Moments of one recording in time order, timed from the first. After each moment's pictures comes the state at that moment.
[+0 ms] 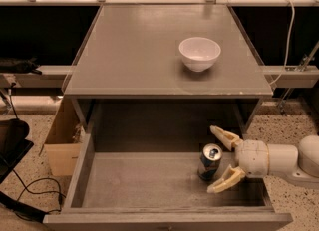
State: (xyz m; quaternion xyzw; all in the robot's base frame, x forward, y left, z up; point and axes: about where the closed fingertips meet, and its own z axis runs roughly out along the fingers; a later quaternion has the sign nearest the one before) arm 0.454 -0.142 0.690 -0.51 0.60 0.35 0.50
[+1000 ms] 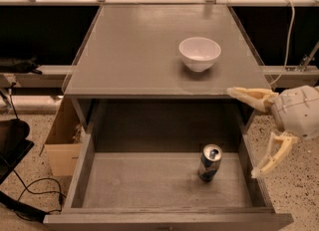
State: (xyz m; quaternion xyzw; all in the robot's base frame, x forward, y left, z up) arm 0.412 -0.163 0.866 -0.65 0.56 0.29 0.42
